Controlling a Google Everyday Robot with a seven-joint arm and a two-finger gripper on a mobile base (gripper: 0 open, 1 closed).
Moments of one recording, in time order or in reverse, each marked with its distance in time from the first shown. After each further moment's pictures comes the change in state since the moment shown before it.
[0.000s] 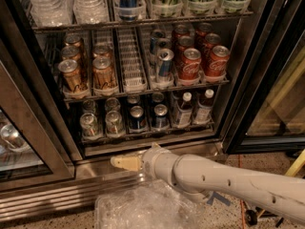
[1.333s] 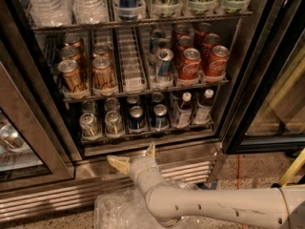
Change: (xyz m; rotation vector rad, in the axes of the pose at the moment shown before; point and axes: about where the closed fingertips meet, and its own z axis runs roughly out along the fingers) arm 0.010 -0.021 0.039 0.295 -0.280 -0.131
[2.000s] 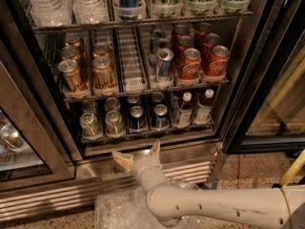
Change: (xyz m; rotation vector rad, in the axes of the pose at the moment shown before) arm -0.007 -0.021 -0.001 0.080 -0.029 0.001
